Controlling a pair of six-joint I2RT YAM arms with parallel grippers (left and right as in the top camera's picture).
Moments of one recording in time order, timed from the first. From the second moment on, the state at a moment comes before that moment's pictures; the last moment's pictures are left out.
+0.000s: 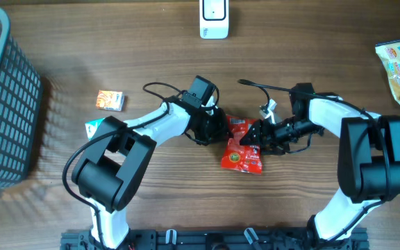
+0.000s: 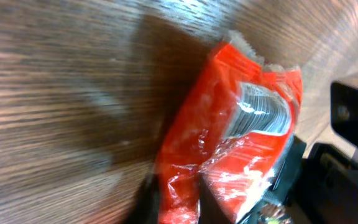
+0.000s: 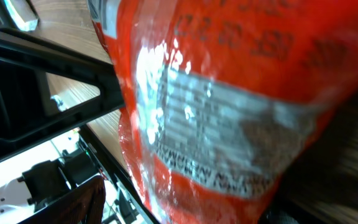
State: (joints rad) left arm -0.57 1.98 1.12 -0.35 0.64 -0.95; right arm 0.06 1.91 0.95 -0.82 -0.86 0.00
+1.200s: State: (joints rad) left arm -0.39 1.98 1.12 -0.40 0.83 -1.02; right arm 0.12 1.89 0.89 -0.53 -0.88 0.36
